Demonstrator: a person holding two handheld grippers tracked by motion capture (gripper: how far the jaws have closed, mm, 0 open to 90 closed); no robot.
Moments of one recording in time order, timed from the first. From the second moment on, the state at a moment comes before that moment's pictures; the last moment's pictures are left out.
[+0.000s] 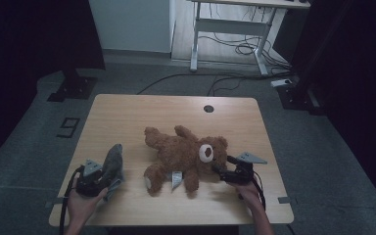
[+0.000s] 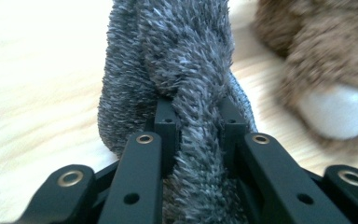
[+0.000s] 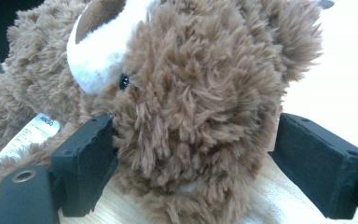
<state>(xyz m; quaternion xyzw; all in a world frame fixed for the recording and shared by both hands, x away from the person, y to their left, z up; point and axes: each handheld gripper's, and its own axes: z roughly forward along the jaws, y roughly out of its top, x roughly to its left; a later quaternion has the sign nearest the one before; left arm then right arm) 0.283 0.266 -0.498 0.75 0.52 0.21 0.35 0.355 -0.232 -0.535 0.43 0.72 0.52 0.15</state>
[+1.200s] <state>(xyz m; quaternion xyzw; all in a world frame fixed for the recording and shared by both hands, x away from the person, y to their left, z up) 0.292 0.260 -0.484 0.75 0.50 0.22 0.39 0.349 -0.238 -0.533 0.44 0.72 0.52 0.15</state>
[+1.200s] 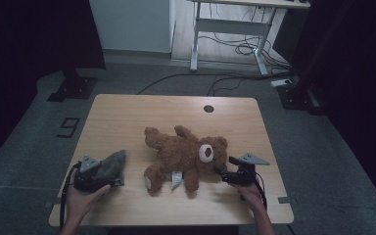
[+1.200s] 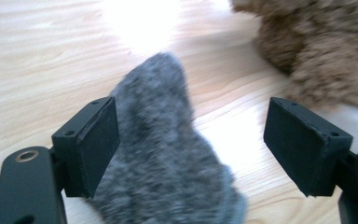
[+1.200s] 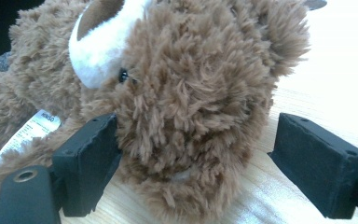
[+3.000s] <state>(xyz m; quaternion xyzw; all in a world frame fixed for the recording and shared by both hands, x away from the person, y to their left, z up) 0.271 0.156 -0.531 0.81 0.42 0.11 0.40 0.280 -0.226 -0.550 0.41 0.76 0.47 0.15</state>
